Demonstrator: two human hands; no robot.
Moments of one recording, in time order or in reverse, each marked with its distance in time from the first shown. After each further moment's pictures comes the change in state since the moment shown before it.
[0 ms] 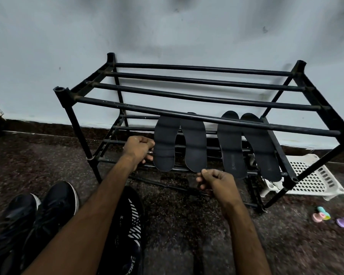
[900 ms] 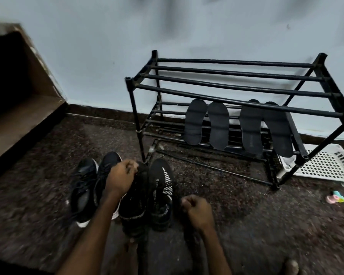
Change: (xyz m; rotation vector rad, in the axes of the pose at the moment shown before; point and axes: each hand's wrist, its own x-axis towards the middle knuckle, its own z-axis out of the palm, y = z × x) left_hand -0.163 -0.121 -0.132 0.477 0.279 0.062; right_hand -0.141 0.095 0.082 -0.412 -0.206 0.044
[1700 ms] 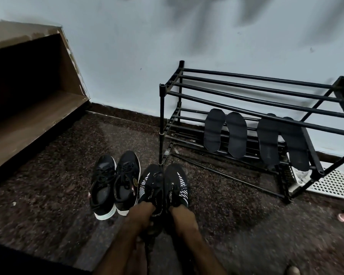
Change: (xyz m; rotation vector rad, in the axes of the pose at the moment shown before) left_hand -0.073 -0.055 0.020 0.718 -0.622 0.146; right_hand -0.018 -0.046 0.079 -1.005 -0.338 -0.276
